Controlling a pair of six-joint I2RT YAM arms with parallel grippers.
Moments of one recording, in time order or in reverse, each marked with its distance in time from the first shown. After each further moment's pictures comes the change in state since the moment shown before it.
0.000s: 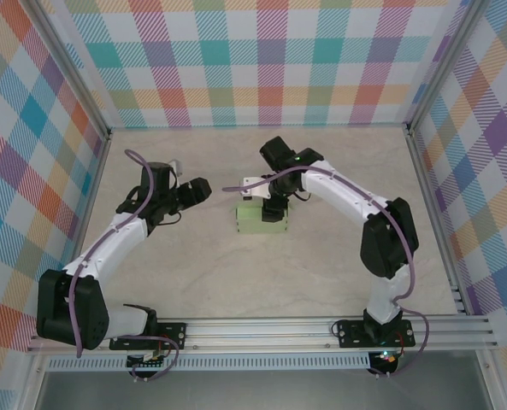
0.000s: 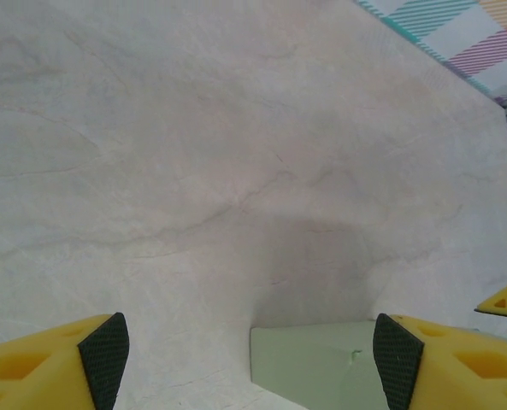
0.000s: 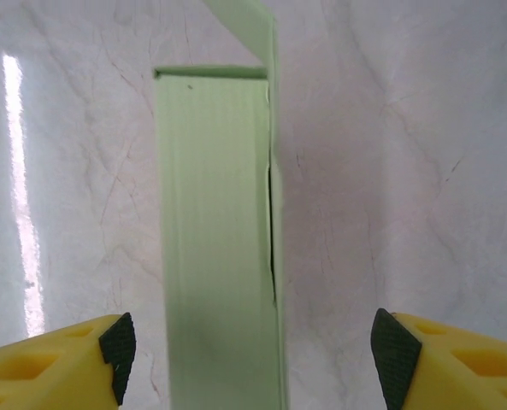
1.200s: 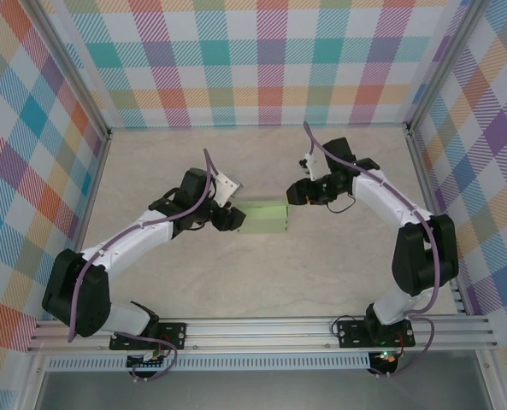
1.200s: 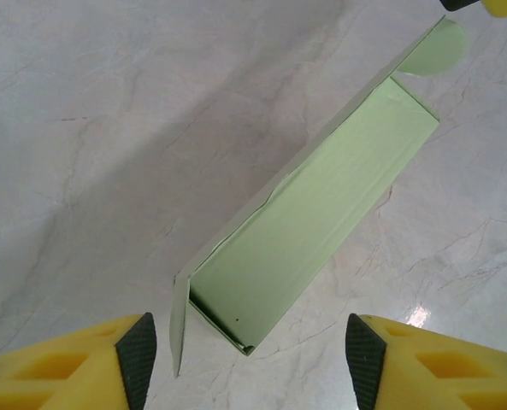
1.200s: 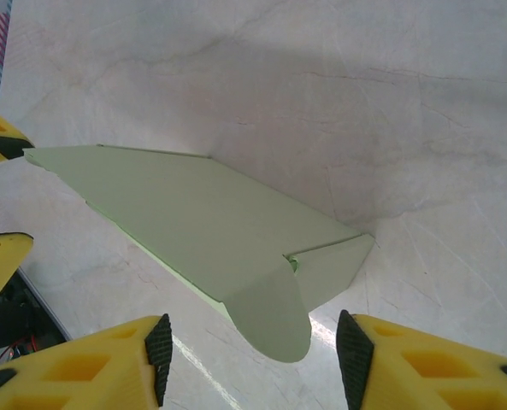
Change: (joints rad) left arm -0.287 0.106 0.061 -0.059 0.030 0.680; right arm -0.319 -0.205 -0.340 0.192 -0.366 1.044
